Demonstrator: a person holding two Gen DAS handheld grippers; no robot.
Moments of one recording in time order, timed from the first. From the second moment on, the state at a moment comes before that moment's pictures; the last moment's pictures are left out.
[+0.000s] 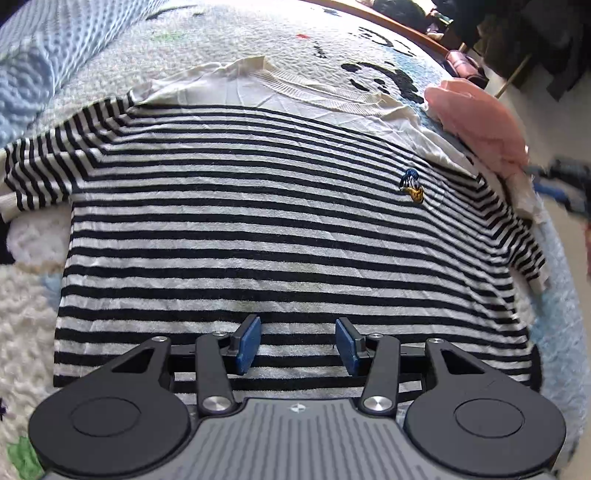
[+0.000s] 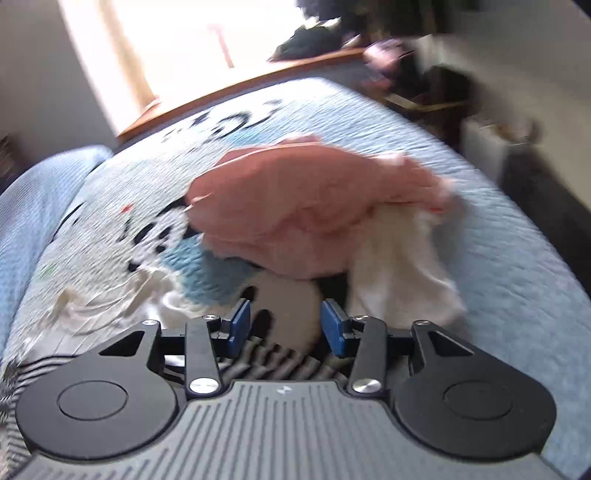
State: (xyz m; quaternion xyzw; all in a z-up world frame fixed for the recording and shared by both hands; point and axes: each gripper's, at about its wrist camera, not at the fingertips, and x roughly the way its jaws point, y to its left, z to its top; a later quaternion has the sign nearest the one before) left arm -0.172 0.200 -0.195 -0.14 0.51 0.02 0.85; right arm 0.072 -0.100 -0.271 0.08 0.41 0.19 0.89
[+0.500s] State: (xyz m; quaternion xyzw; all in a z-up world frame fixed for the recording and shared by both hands) left arm -0.168 0.200 -0.201 -0.18 0.51 0.02 0.84; right arm 0.121 0.019 -0.302 -0.10 0.48 0.34 0.81
